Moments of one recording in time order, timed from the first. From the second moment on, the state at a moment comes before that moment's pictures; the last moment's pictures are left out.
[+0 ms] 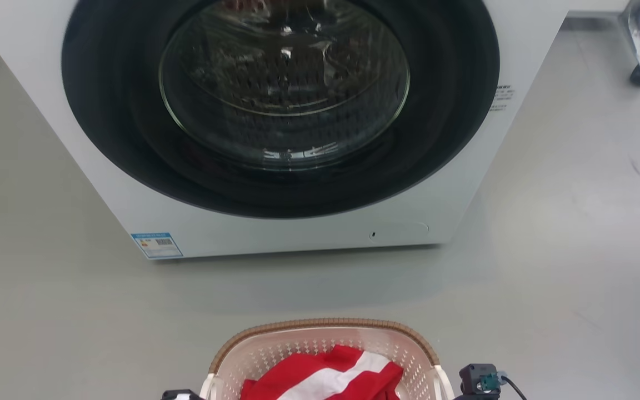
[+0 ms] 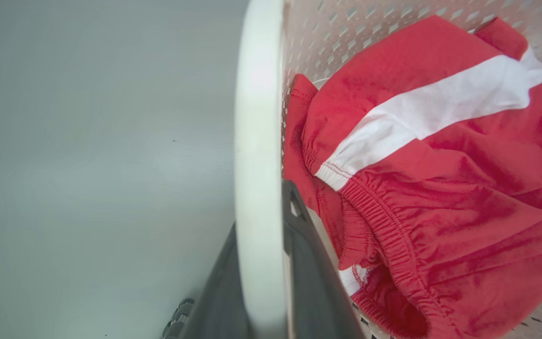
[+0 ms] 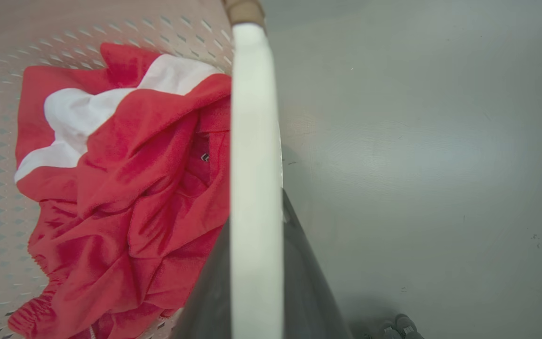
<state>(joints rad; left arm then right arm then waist) -0.35 0.06 -0.69 1.17 -0.80 -0.01 -0.01 -0.41 -0.08 1.02 0.97 1.03 -0.14 0.04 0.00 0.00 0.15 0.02</state>
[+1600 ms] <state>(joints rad) -0.31 0.06 -0.75 1.14 -0.86 0.04 0.03 -0.41 -0.09 1.13 0.98 1.19 -0.14 0.06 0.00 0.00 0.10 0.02</state>
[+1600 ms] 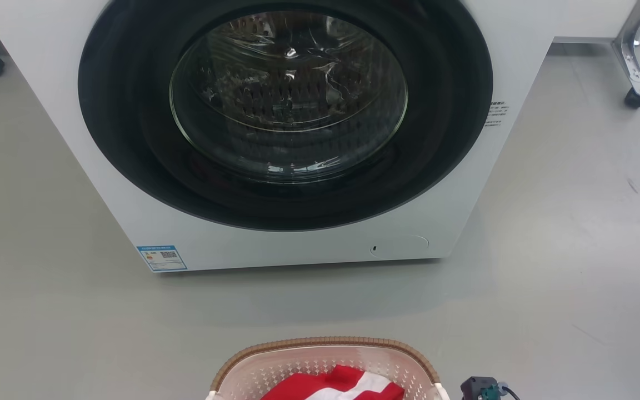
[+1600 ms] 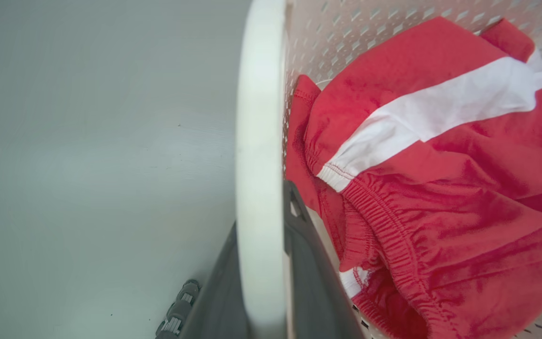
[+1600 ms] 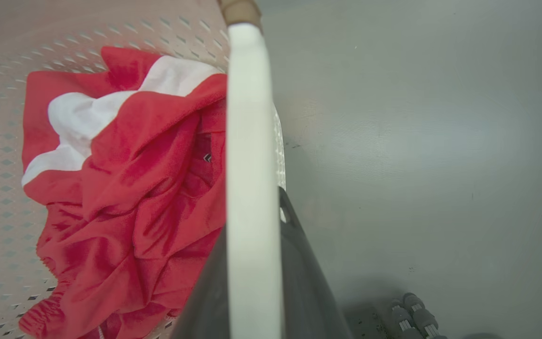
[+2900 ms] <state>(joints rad) -0.70 0.07 -0.68 1.09 -0.88 0.08 -0.05 -0.89 -0.09 1.15 1.08 1.12 -0.14 -0.04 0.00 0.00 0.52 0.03</state>
